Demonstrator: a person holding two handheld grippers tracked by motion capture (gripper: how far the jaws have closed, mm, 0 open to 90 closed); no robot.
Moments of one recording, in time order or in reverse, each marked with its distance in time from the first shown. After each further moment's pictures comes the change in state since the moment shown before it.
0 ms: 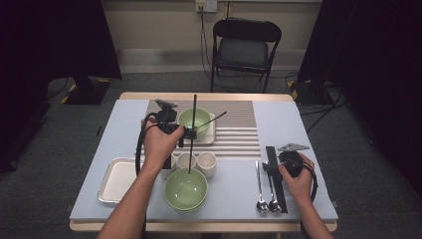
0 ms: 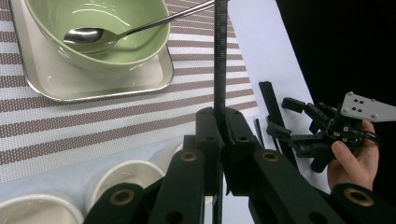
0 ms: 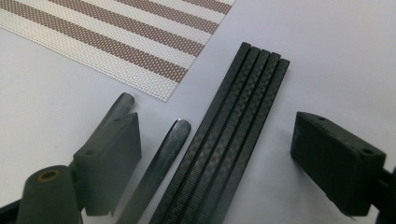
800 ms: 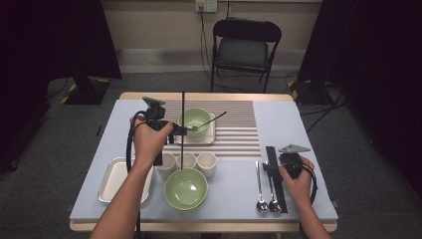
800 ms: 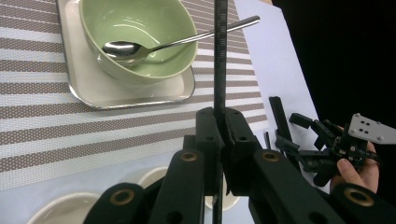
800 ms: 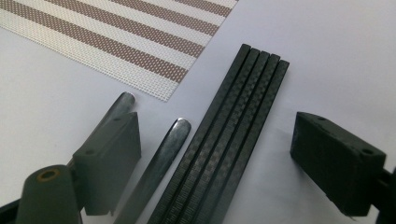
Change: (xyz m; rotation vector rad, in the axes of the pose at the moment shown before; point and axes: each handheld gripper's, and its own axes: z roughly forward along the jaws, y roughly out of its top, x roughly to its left) left arm 0.024 0.007 -0.014 -0.047 0.012 -0.059; right arm 0.000 -0.004 0.000 -0.029 -0.001 -0.004
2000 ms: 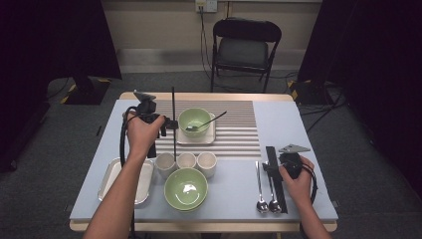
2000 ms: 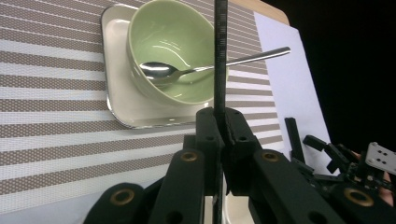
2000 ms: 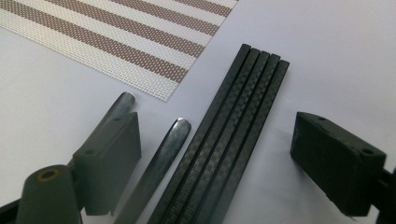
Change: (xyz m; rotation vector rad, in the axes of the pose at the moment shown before) left arm 0.027 0.021 0.001 -0.025 0.028 -0.059; right arm 0.000 0.000 0.000 0.001 0.001 0.001
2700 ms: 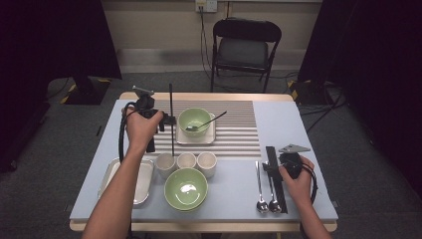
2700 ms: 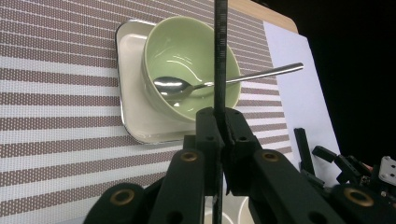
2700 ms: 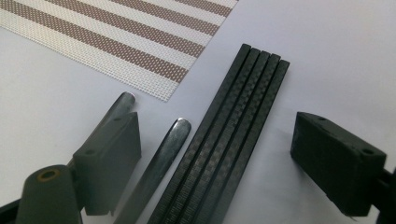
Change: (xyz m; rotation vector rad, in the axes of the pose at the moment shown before) left arm 0.009 0.015 0.004 -0.007 0.018 -0.005; right arm 0.000 0.000 0.000 0.000 0.000 0.001
